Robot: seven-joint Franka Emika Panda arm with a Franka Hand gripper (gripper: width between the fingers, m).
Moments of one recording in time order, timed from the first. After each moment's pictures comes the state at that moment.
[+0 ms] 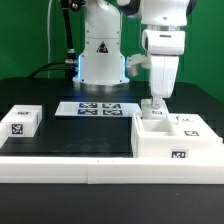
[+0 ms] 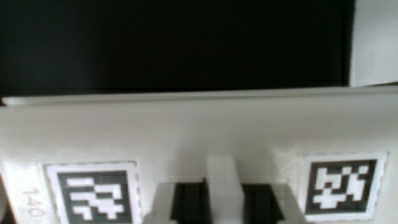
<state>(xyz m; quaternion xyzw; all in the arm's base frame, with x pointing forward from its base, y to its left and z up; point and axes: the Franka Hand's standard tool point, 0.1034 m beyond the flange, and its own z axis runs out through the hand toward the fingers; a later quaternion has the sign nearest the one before) 0.411 0.093 0.043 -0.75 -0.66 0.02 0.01</state>
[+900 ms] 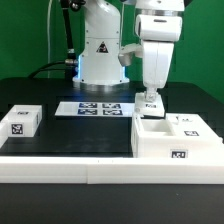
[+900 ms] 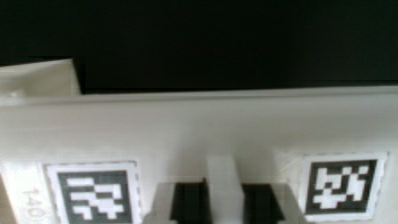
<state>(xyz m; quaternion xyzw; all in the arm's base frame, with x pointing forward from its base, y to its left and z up) 0.455 0.072 0.066 -0.76 -0.65 0.02 0.00</state>
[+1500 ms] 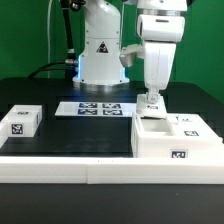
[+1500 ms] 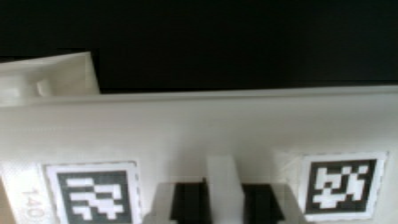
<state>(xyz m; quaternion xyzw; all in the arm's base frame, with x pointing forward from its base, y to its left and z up) 0.458 0.076 0.064 -0.77 -0.64 0.01 0.00</state>
